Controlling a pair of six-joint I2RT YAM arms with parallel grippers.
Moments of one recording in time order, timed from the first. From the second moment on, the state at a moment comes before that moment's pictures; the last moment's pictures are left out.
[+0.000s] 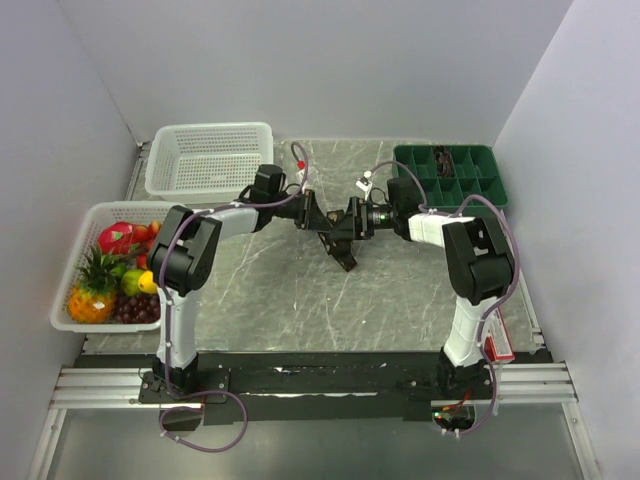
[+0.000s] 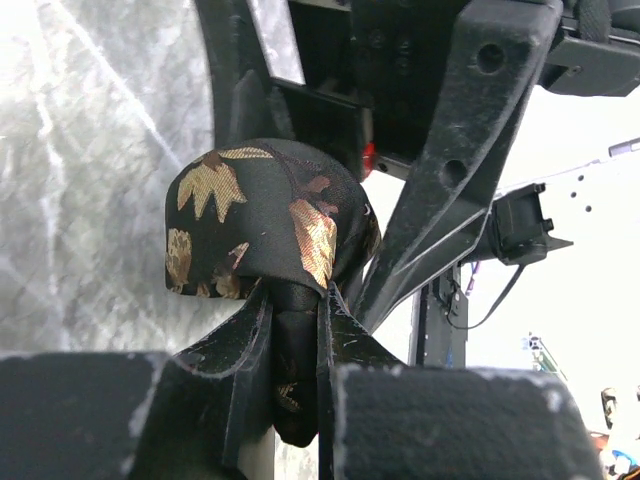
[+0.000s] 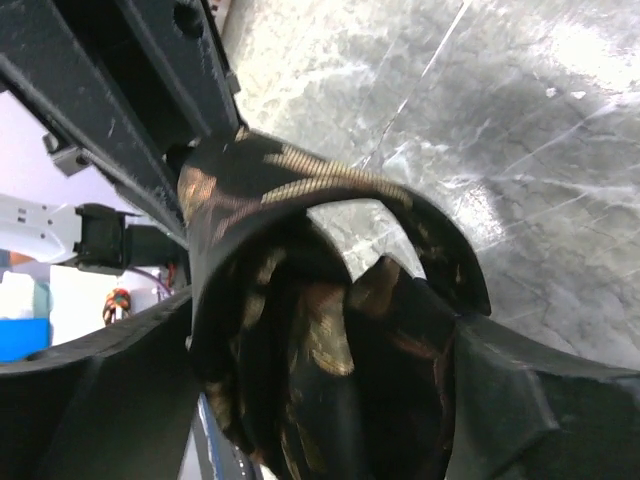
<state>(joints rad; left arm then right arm) -0.43 2.08 1.33 0.28 1.10 -0.45 0.26 1.91 1.07 0.17 -1.01 0.41</state>
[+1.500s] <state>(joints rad) -0.36 2.01 1.16 0.27 0.45 -0.55 0.35 1.93 1.06 -0.01 -0.58 0.61</state>
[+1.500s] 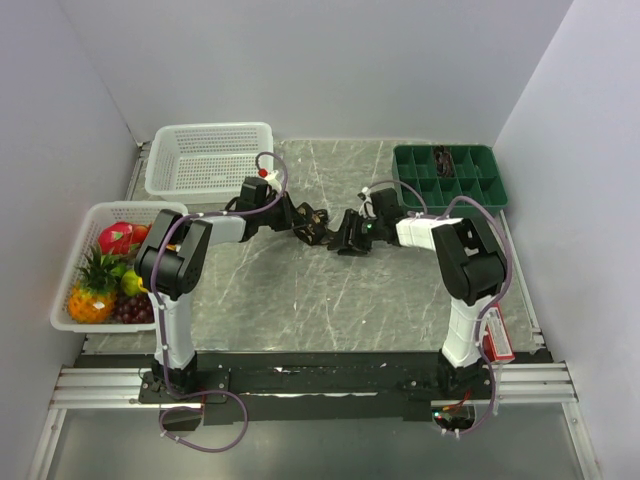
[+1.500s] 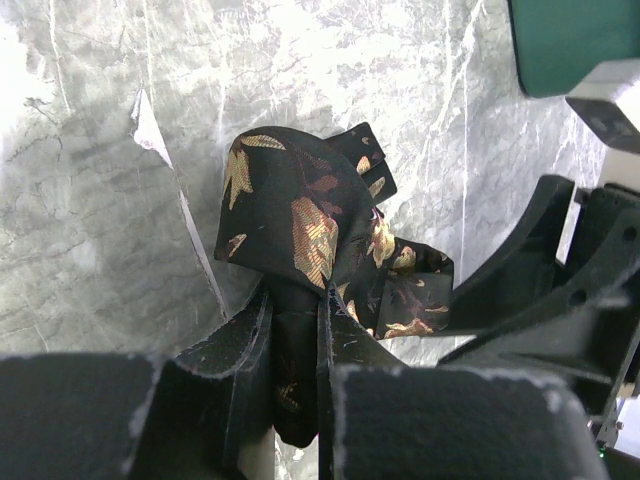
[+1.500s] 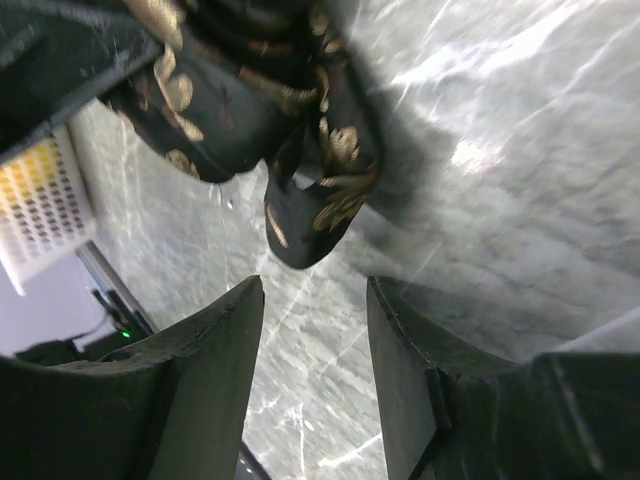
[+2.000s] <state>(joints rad) -0.36 2.01 1.17 0.26 0.45 -0.55 0.29 2.04 1.20 0.02 -0.63 0.67</state>
